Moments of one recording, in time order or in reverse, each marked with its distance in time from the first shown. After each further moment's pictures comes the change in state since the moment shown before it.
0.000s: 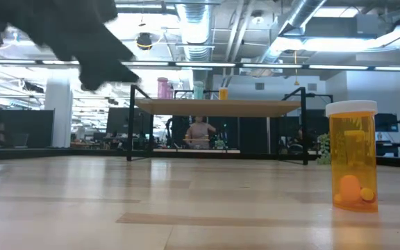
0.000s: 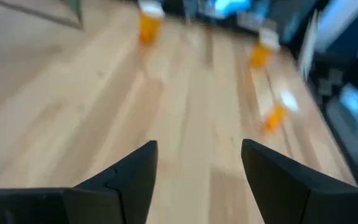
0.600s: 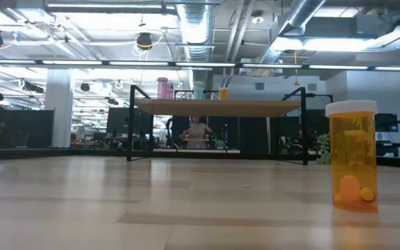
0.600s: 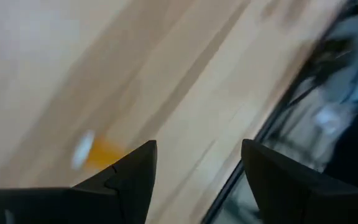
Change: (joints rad) left arm -0.547 -0.022 0.421 -1.104 0.088 -1.201; right arm 0.004 -0.003 0.000 -0.001 0.012 -0.002
